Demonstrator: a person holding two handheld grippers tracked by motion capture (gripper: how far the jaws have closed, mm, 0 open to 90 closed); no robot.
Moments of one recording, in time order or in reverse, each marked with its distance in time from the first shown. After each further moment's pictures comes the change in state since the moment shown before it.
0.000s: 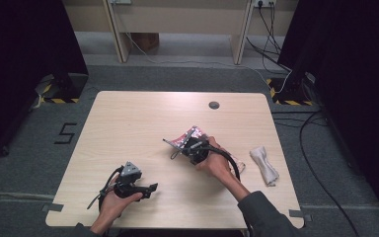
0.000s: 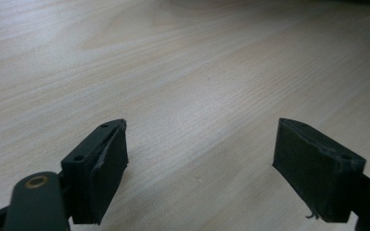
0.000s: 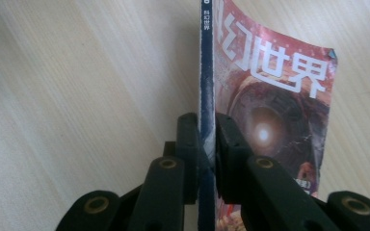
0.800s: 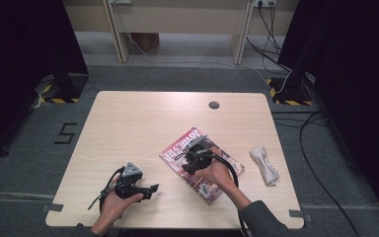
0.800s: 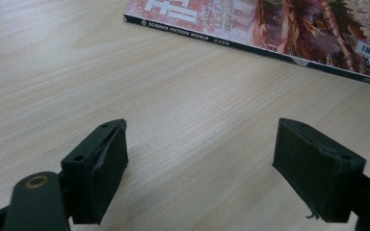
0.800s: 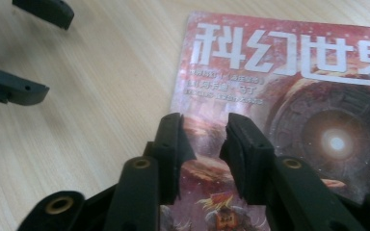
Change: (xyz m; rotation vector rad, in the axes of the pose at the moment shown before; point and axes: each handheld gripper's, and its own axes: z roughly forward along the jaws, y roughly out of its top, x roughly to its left) left arm -0.003 -0.001 0.001 0.004 -0.006 0.001; right arm 0.005 -0.026 0.018 -0.179 0.201 0.217
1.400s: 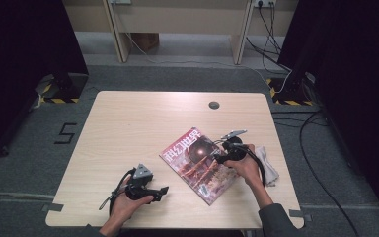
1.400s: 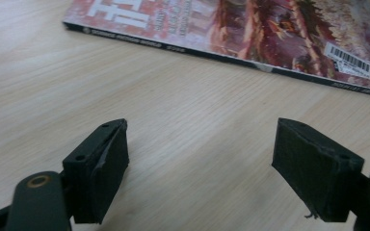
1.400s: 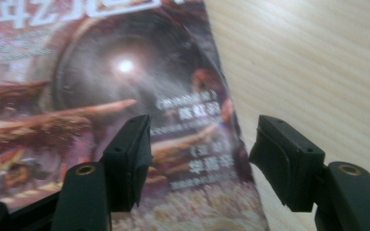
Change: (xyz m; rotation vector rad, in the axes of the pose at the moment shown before) left arm -0.029 0.006 0.022 0.004 -0.054 0.036; right arm -0.093 -0.064 -0.017 -0.028 -0.233 0.262
